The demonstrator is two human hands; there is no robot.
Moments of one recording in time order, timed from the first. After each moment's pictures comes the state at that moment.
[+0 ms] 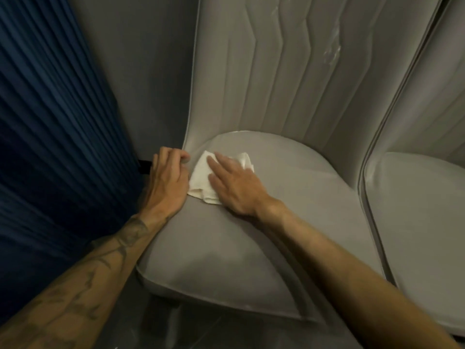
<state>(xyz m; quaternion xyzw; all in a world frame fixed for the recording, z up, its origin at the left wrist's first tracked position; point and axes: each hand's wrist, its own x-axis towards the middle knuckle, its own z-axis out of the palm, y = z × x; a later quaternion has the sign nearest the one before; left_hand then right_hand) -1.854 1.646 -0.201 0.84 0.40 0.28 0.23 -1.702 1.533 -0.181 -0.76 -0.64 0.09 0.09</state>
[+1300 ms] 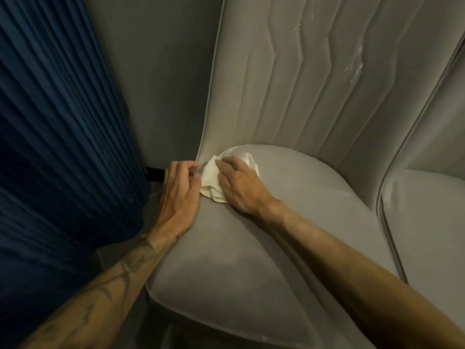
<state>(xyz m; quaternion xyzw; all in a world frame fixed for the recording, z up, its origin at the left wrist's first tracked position) -1.854 1.644 -0.194 0.78 0.41 0.32 0.35 -1.688 1.584 -0.185 -0.76 -0.63 0.05 0.15</state>
